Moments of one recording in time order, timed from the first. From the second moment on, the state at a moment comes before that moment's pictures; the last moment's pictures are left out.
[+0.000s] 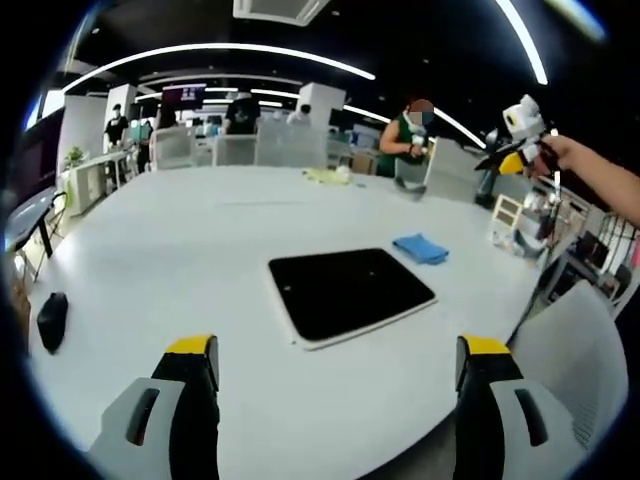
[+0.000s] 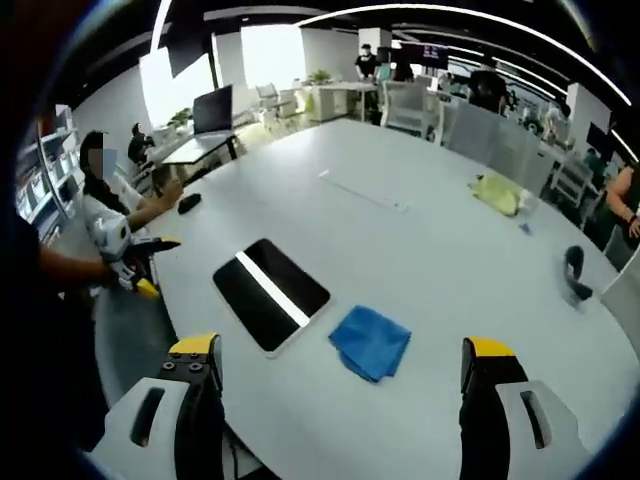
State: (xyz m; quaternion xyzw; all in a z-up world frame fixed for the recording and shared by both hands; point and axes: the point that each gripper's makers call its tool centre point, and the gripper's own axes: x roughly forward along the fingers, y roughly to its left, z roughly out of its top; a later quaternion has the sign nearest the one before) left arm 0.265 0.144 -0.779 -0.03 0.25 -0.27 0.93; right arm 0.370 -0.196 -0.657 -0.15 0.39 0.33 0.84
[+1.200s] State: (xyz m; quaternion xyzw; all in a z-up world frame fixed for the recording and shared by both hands) left arm 0.266 0.145 -0.785 -0.02 0.27 -0.27 0.93; right arm 0.441 -0.203 -0.741 -0.20 0.46 0.30 0.81
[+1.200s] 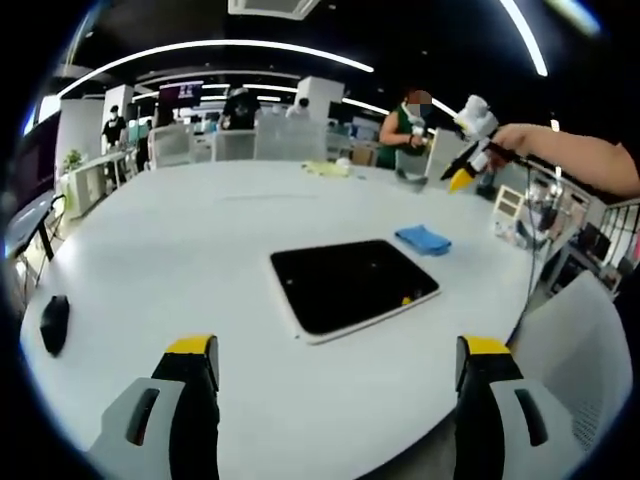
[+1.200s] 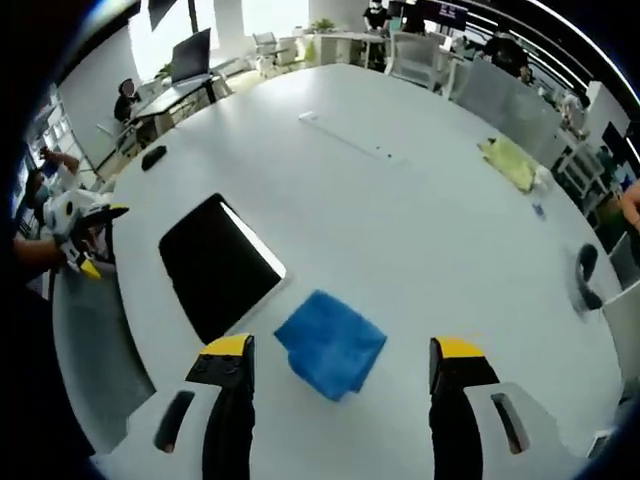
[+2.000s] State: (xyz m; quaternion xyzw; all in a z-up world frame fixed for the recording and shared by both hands) left arm 0.265 0.145 -0.791 -0.02 0.28 -0.27 0.92; right arm 0.446 -0.202 -0.824 -0.17 0.50 0.29 0.80
